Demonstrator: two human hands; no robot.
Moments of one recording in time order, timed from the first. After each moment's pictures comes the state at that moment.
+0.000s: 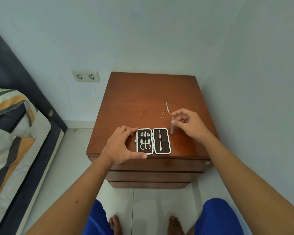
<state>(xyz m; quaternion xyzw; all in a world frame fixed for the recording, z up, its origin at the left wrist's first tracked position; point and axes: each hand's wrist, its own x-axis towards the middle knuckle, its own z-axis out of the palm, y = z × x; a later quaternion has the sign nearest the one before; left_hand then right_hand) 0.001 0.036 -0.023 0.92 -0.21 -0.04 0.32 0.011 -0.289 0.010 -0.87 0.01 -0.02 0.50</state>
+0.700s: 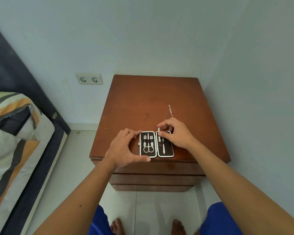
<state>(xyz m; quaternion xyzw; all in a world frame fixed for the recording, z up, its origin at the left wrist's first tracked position) 0.000 0.035 -0.021 0.92 -0.22 -0.04 0.33 0.012 -0.235 -0.004 -0.91 -0.04 0.01 0.40</state>
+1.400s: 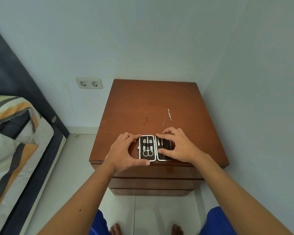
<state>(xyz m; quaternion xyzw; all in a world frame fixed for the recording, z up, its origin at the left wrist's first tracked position) 0.000 0.034 -0.020 0.92 -0.21 -0.04 0.33 -0.017 -0.246 -0.009 -0.96 -0.13 0.04 0.25</state>
